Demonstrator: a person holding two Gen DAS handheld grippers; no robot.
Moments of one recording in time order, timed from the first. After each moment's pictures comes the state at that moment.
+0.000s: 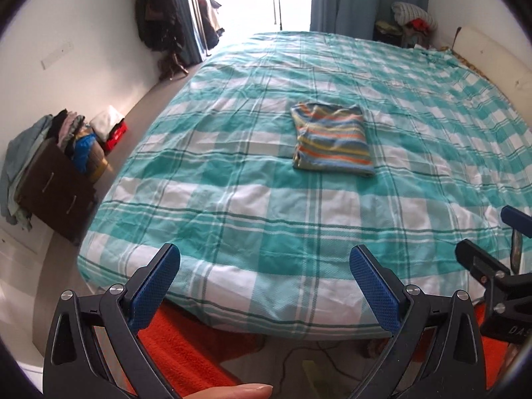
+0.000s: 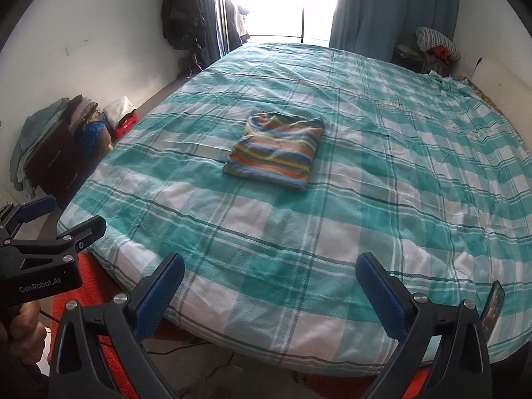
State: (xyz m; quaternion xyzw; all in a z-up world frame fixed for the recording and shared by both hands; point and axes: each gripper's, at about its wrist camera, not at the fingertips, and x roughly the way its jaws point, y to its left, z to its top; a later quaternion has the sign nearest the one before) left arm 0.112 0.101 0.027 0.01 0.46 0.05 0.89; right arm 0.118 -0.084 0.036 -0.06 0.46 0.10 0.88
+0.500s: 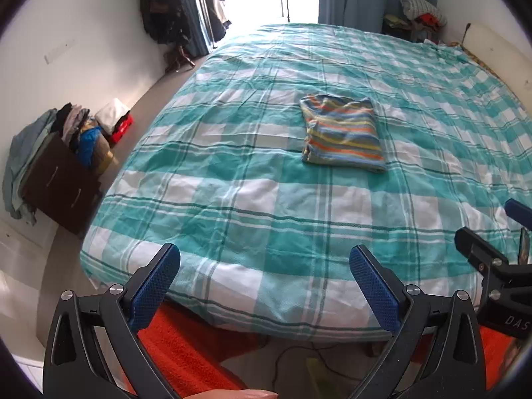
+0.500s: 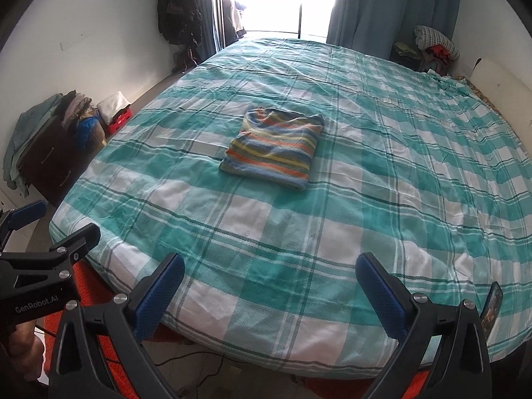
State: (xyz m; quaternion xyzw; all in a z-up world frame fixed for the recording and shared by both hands) left arm 0.130 0.105 0.013 0.01 0.48 0.07 0.88; right arm 0.139 -0.074 0.023 -0.07 0.46 0.08 0.88
